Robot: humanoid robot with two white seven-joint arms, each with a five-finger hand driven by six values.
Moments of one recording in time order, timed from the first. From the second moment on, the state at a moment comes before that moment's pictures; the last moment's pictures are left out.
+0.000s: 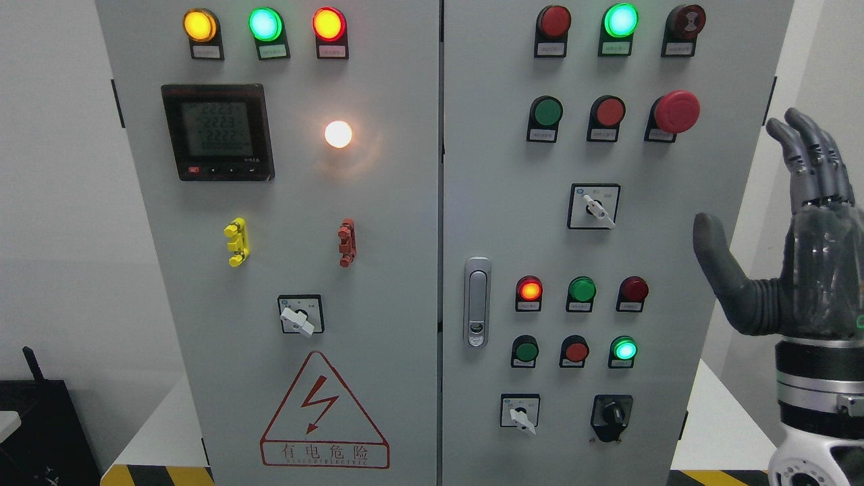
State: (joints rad) left arm 0.00 -0.09 0.00 0.00 0.00 -0.11 0.05; right arm -0.57 -0.14 -0.13 -1.91 0.80 -0.11 -0.12
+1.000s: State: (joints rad) left arm 0.00 -0.09 0.00 0.00 0.00 -0.11 0.06; right arm -0.57 -0.13 -0.13 -1.92 0.80 -0.11 -0.16
